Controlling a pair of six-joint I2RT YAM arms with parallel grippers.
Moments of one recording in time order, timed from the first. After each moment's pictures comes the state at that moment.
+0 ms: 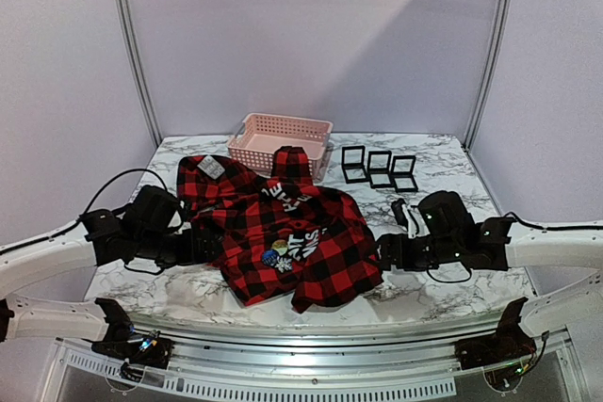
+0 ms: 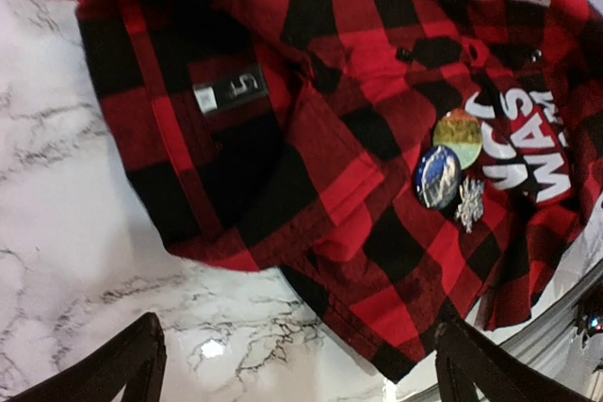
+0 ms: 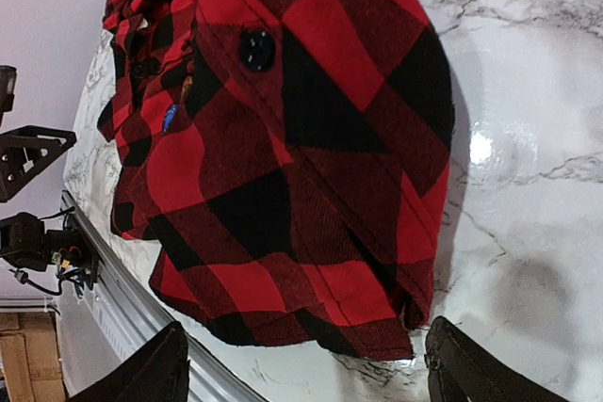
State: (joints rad) left arm -0.68 0.96 0.59 -0.56 -0.04 -0.73; right arm 0.85 1.18 0.59 -0.15 -0.14 0.79
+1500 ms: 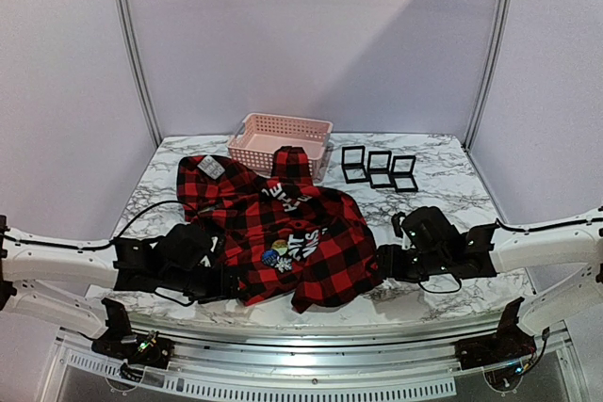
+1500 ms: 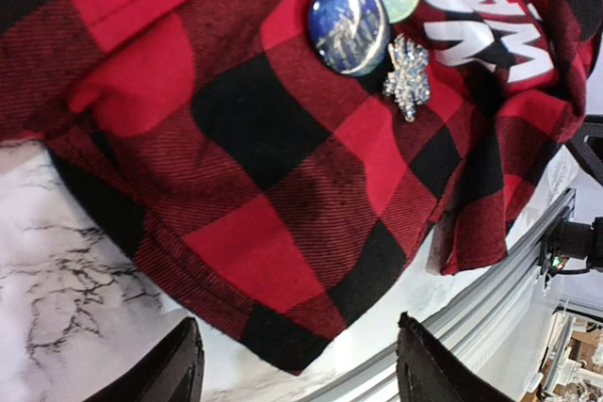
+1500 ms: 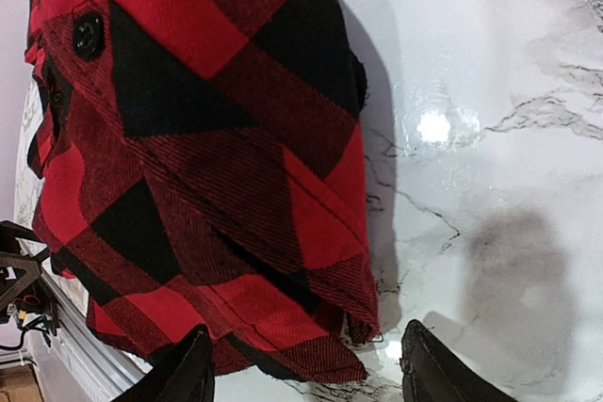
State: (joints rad) left arm -1.00 1.10 0.44 -0.24 0.04 -1.02; right arm 0.93 1.29 0.57 -0.14 0.05 0.94
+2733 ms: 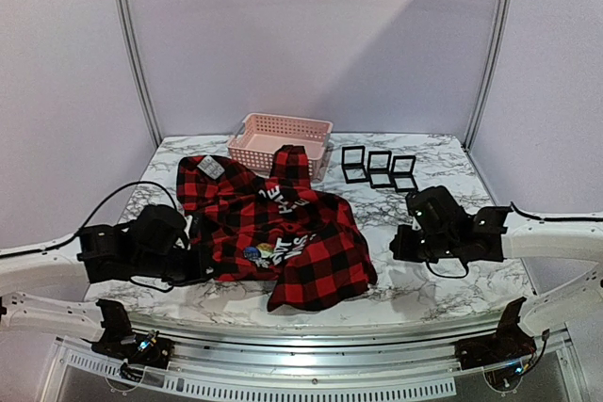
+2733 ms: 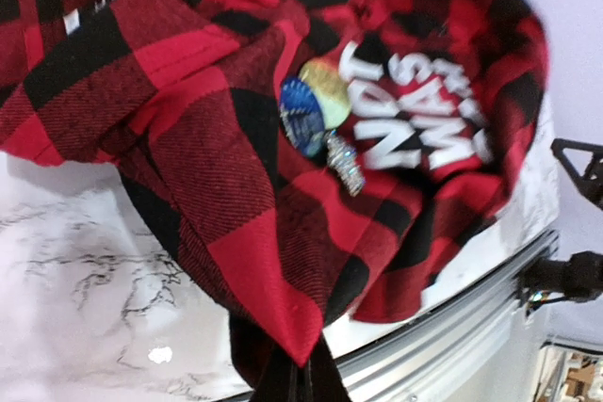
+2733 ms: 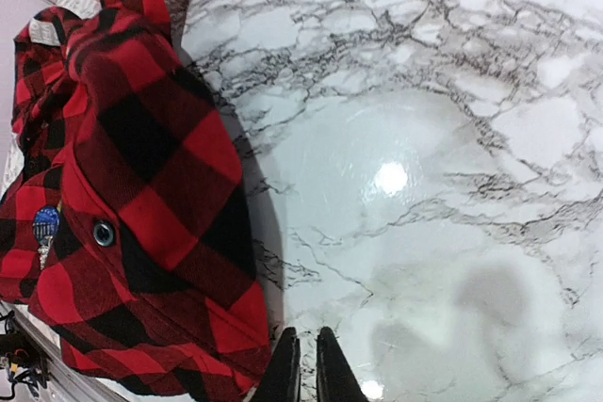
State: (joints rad) left arm -0.93 0.87 0.55 -0.51 -0.06 -0.99; right arm 0.88 1.23 0.70 -0.34 0.21 0.89
